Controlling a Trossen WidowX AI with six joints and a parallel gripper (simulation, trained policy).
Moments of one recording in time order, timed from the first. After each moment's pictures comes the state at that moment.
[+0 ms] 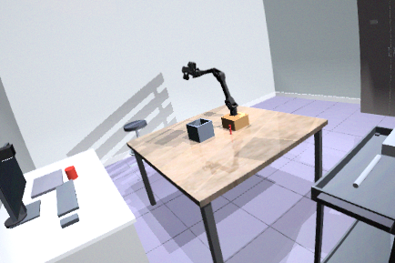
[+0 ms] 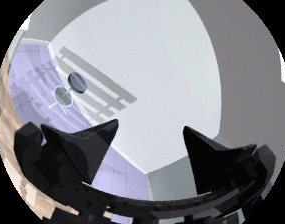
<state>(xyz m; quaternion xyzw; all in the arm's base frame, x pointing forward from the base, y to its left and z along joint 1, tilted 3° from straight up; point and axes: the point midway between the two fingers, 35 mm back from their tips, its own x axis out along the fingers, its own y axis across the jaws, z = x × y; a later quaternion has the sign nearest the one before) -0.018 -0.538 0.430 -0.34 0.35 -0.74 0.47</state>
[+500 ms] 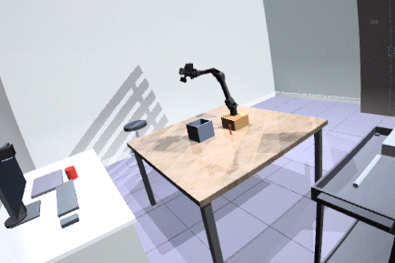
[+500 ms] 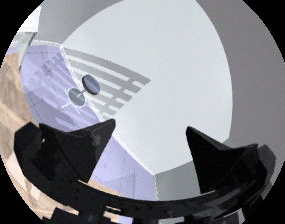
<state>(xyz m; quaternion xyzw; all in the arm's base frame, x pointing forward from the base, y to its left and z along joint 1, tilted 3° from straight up) 0.030 -0.534 0.415 -0.31 0.36 -0.71 0.52</state>
